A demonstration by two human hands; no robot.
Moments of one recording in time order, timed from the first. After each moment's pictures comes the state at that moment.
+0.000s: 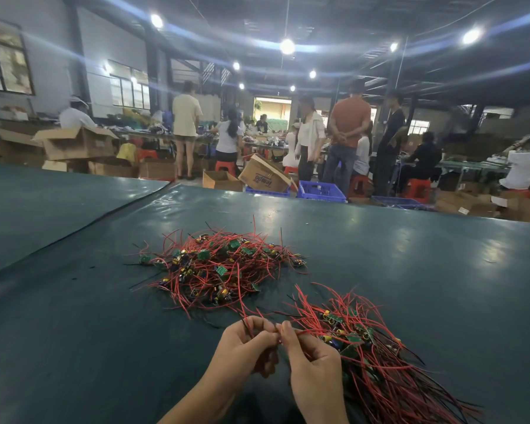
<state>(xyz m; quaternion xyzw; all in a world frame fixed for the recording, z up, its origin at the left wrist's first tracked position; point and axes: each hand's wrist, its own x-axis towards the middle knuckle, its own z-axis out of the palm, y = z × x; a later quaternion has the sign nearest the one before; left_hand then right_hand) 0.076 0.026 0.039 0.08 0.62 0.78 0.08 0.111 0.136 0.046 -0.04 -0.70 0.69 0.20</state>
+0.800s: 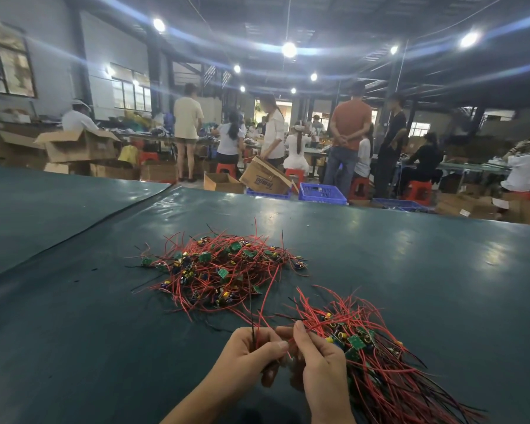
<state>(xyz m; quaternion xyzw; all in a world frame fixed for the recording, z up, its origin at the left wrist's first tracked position) 0.084 0.021 0.049 0.22 0.65 0.72 0.09 0.107 0.144 0.046 -0.05 -0.63 0.76 0.13</state>
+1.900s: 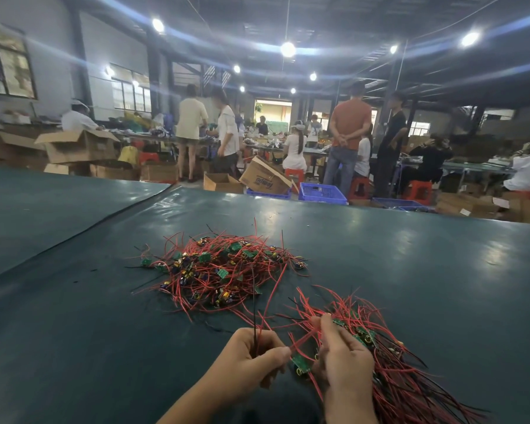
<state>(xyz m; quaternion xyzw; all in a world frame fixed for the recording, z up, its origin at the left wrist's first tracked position) 0.082 0.016 0.052 0.25 0.71 0.66 0.09 0.093 0.163 0.045 -0.19 -0.54 0.79 0.20</state>
